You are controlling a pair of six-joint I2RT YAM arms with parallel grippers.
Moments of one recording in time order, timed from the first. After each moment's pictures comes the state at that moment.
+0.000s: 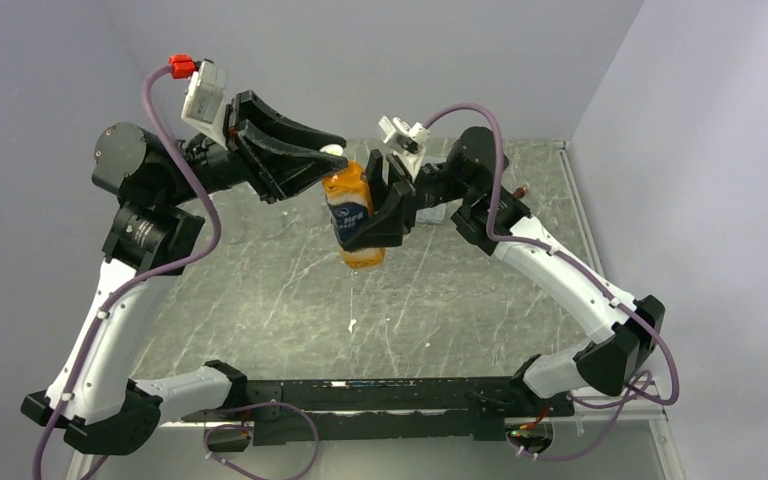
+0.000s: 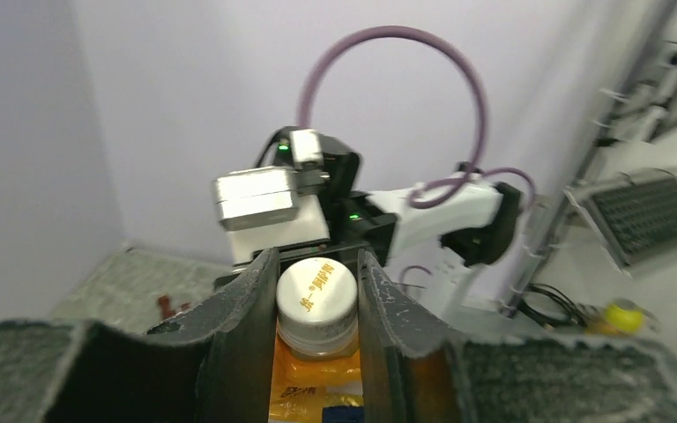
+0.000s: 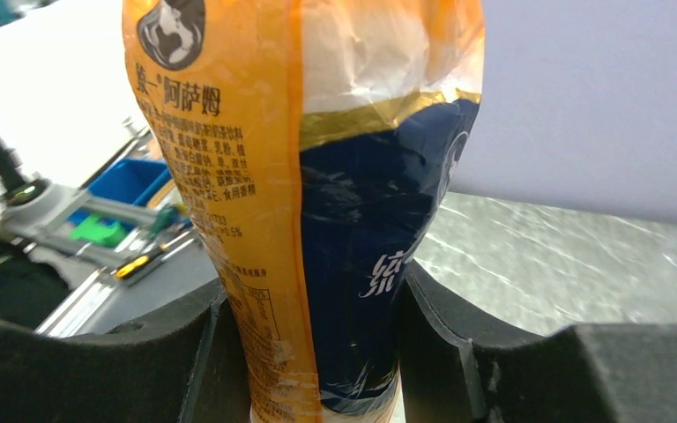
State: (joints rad) left arm -0.49 1.14 1.68 -0.08 0.81 -0.48; right arm 0.73 1.41 1.47 0.19 -1.17 0.38
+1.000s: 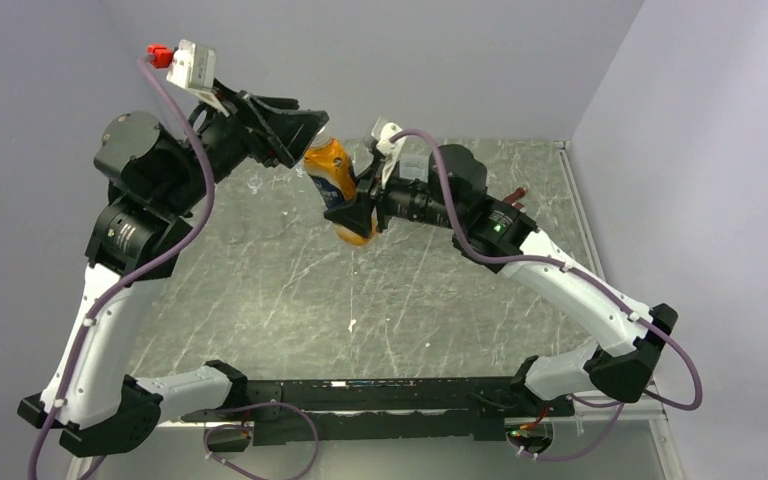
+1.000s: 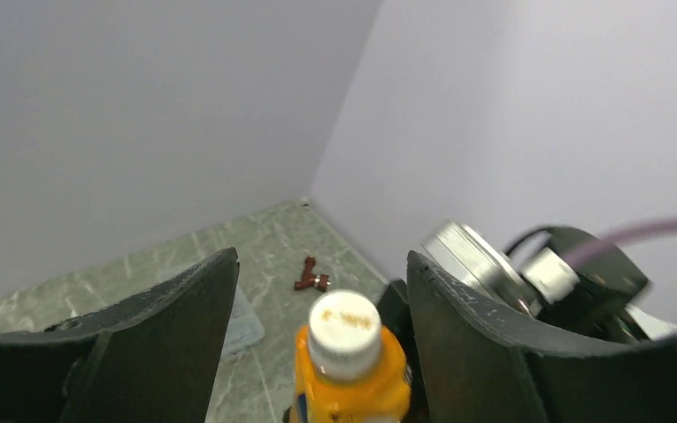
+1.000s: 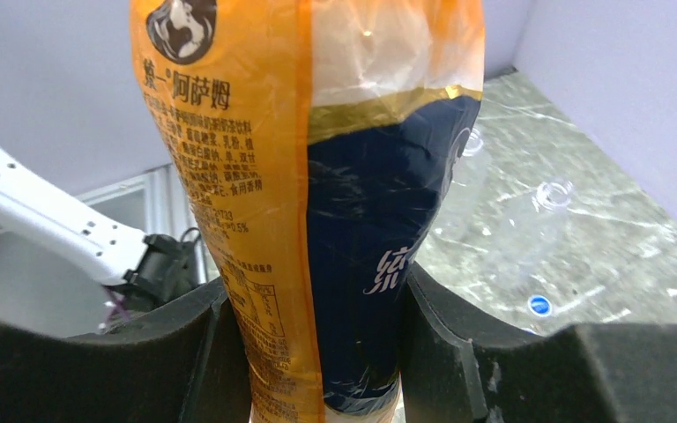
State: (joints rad) left arm -0.50 1.14 1.78 -0.38 0.27 -0.41; right arm 0.86 1.35 1.51 -0.21 -0.44 0.09
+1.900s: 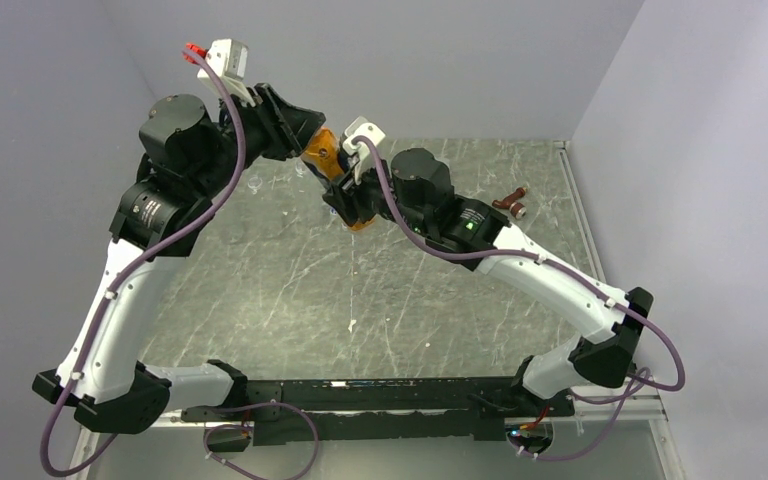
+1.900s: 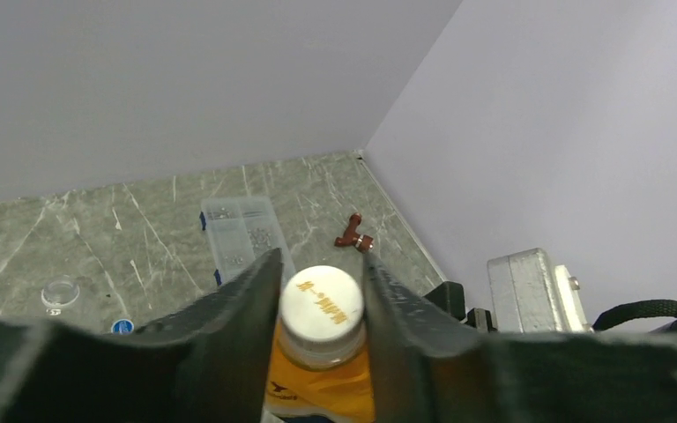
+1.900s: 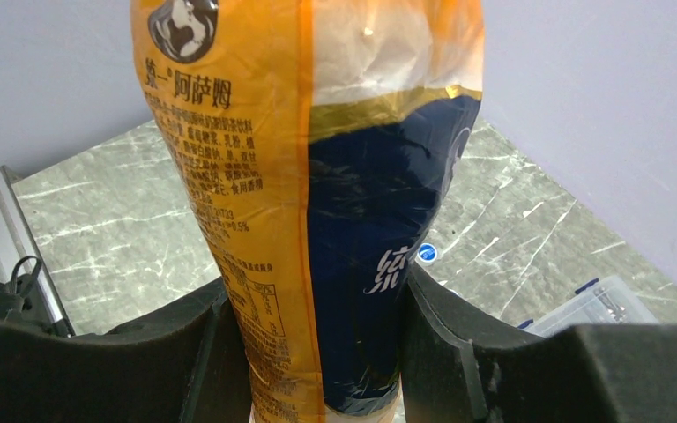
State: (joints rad) left arm -0.50 1.24 1.82 -0.54 0.08 -0.44; right arm 0.98 1.46 1.61 -0.31 0.07 -0.03
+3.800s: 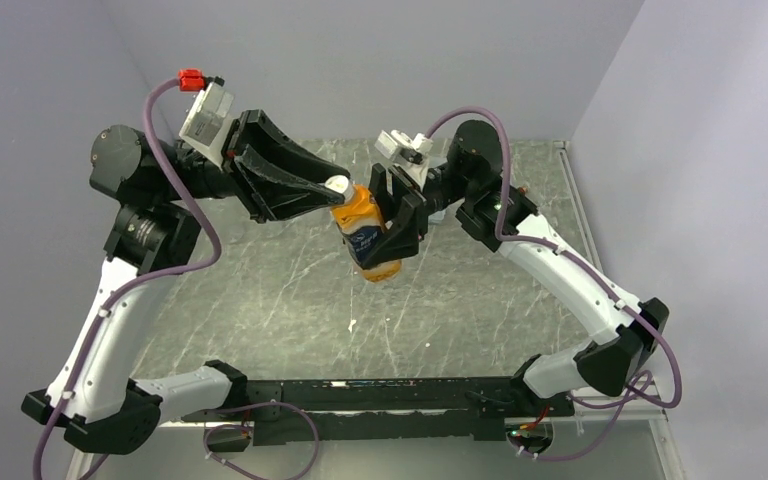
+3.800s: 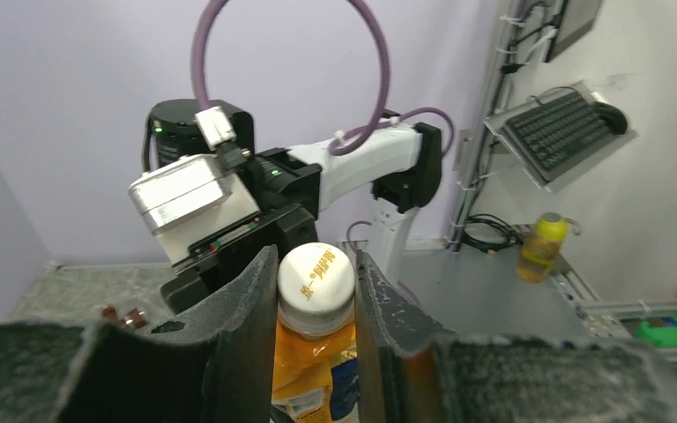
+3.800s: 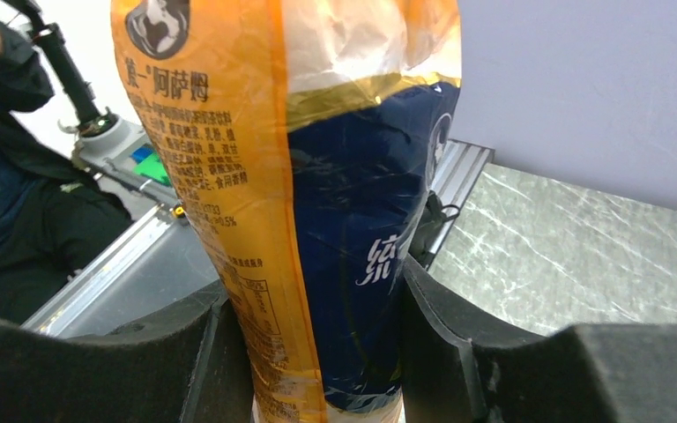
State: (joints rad) left arm -0.49 1.15 1.66 0.09 1.14 -0.56; right arm 0.72 1.41 1.50 0.11 -1.42 0.34
